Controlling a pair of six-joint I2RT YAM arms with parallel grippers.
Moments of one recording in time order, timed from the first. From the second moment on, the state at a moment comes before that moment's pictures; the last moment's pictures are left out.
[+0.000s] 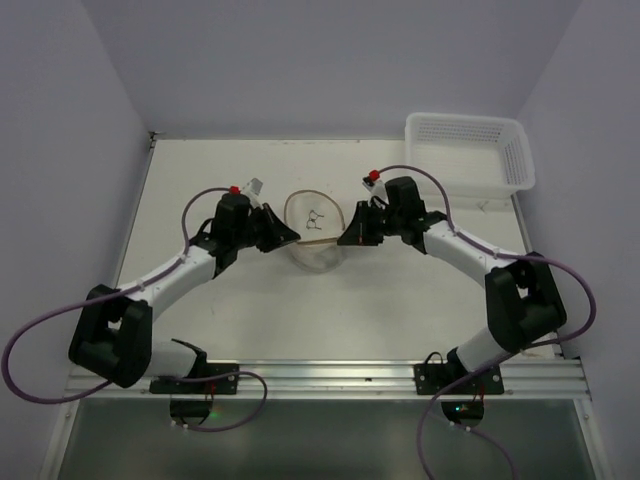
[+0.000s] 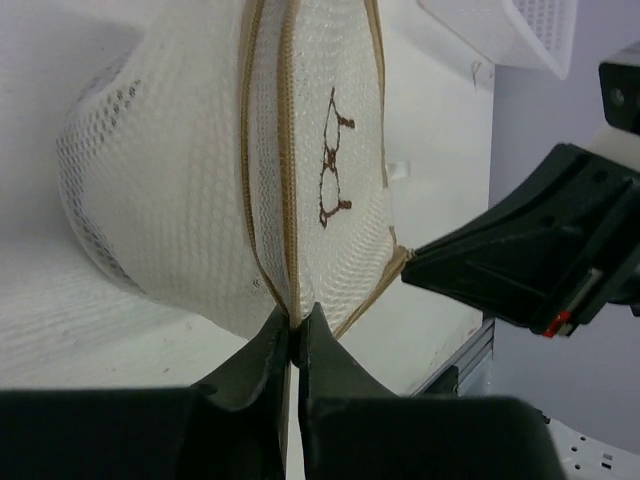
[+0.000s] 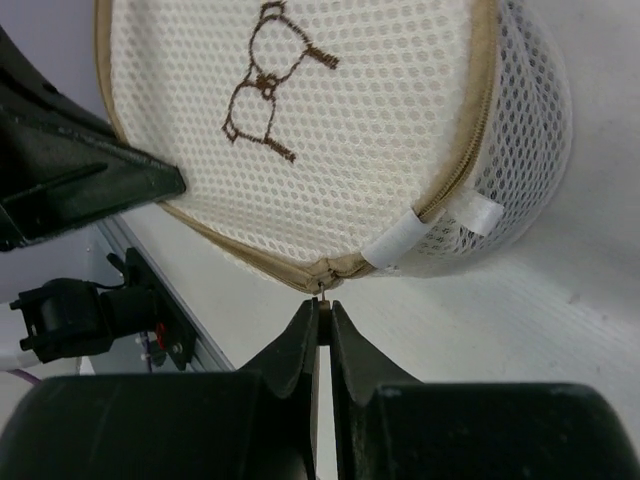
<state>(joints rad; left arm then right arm) -0.40 1.39 0.79 -0.01 0.37 -0.84 0.43 1.53 0.96 -0.14 -0.55 0.54</state>
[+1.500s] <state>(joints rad) -0.32 1.40 0.95 -0.25 0.13 -0.51 0.41 1.14 0.97 -0.37 -0.28 0.46</state>
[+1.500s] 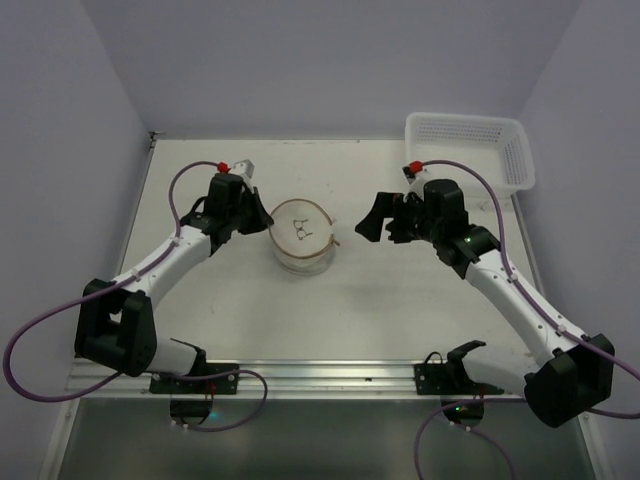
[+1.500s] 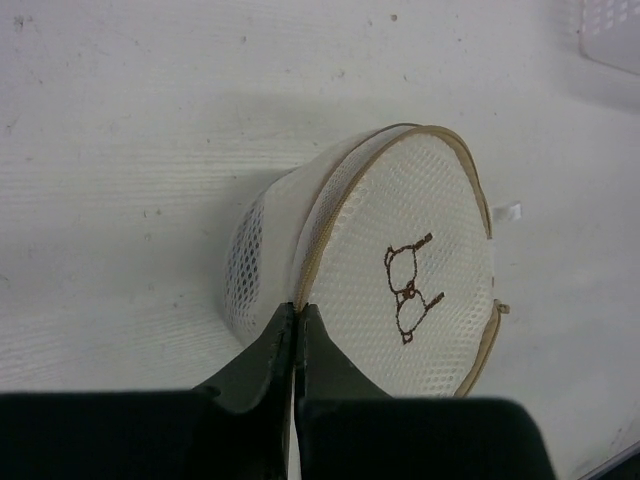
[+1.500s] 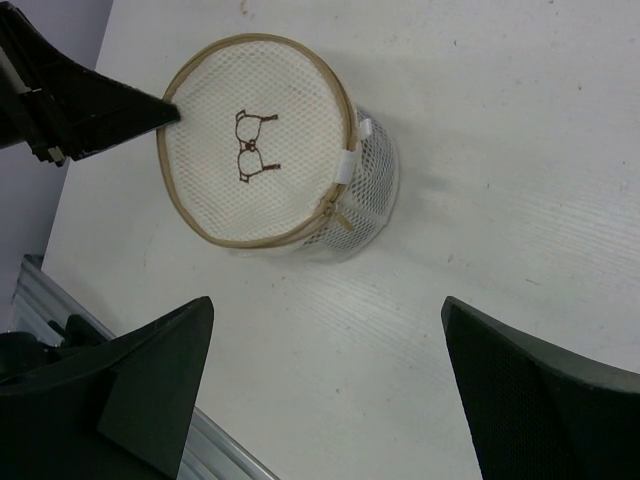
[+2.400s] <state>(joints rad) -0.87 1.42 1.13 -0.20 0.08 -0.35 0.41 0.69 0.85 -0.37 -0.02 0.50</state>
